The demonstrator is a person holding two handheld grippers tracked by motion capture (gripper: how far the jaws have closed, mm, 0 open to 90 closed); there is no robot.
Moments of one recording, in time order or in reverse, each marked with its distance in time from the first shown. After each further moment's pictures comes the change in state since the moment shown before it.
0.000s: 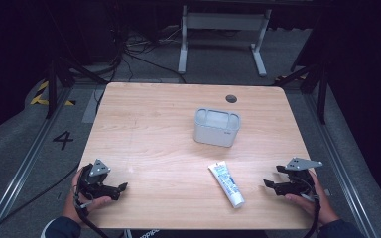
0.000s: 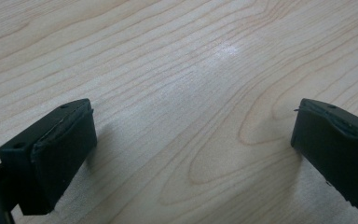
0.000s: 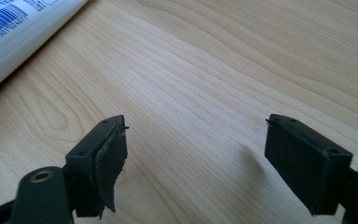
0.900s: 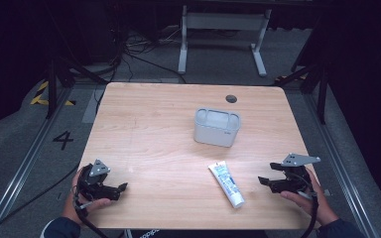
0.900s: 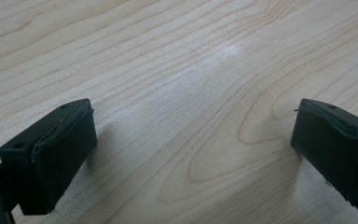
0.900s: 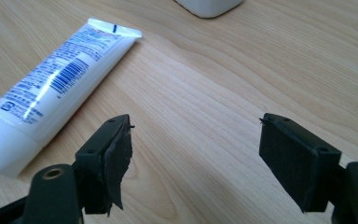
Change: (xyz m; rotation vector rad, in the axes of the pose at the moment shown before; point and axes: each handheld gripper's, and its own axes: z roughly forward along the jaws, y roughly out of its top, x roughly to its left) left arm 0.000 0.000 -0.001 0.000 0.007 0.001; right arm 0.020 0.029 -0.010 -0.030 0.049 -0.004
